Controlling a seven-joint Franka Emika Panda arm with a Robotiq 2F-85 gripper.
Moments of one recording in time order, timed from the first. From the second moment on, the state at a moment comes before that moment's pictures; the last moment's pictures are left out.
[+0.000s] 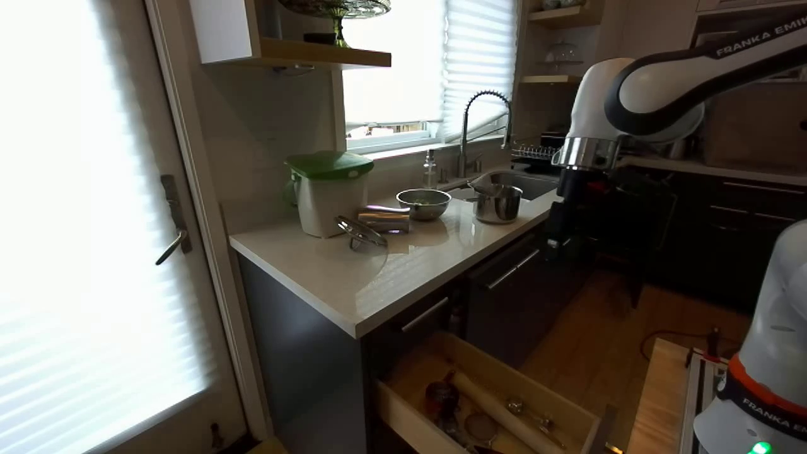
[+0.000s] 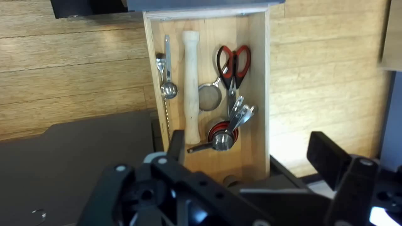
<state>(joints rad) 0.05 -0.73 -0.06 -2.75 0.22 2.03 0.01</state>
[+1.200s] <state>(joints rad) -0.10 -0.31 -0.17 -2.36 0.48 2.31 0.21</state>
